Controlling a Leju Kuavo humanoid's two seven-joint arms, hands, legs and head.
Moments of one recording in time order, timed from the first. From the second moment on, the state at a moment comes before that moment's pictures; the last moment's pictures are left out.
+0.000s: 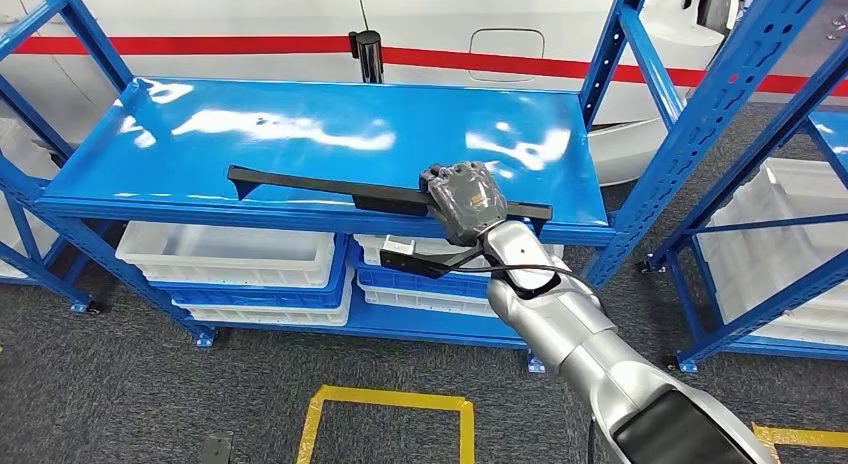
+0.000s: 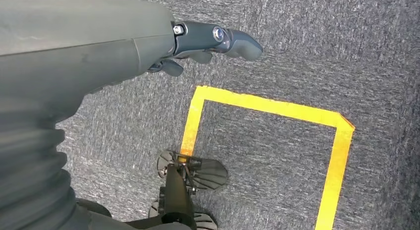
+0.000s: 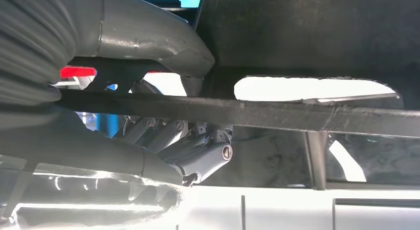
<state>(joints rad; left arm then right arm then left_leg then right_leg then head) -0.12 -0.05 0.08 -0.21 0.13 0.41 -0.39 -0.81 0.05 0.77 -0.79 1.12 -0.38 -0.12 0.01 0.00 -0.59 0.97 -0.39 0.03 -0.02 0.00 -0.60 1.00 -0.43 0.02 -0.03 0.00</state>
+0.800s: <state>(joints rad) -0.12 -0.05 0.07 -0.21 0.11 0.40 -0.37 -0.78 0.03 0.76 -0.80 1.14 -0.39 -0.10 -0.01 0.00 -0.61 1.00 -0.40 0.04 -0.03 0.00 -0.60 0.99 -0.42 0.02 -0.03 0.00</state>
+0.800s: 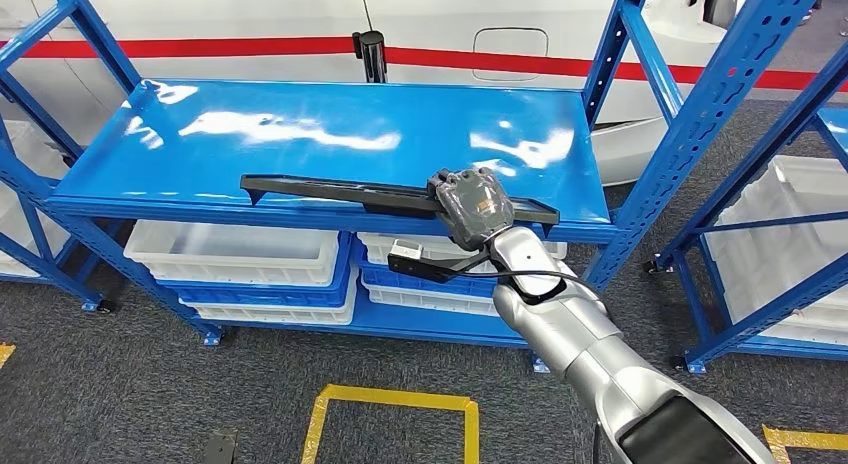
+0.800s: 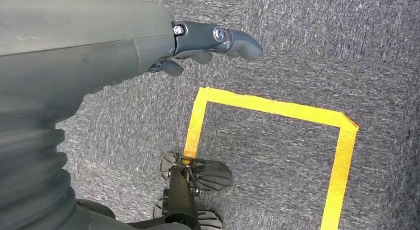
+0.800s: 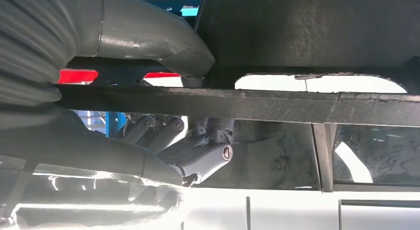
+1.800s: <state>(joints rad) -0.12 -0.05 0.06 -0.21 0.10 0.40 -0.36 -0.77 0.02 0.75 -0.82 1.15 -0.39 -0.10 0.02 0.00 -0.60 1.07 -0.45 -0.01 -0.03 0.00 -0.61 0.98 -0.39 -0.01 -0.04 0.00</state>
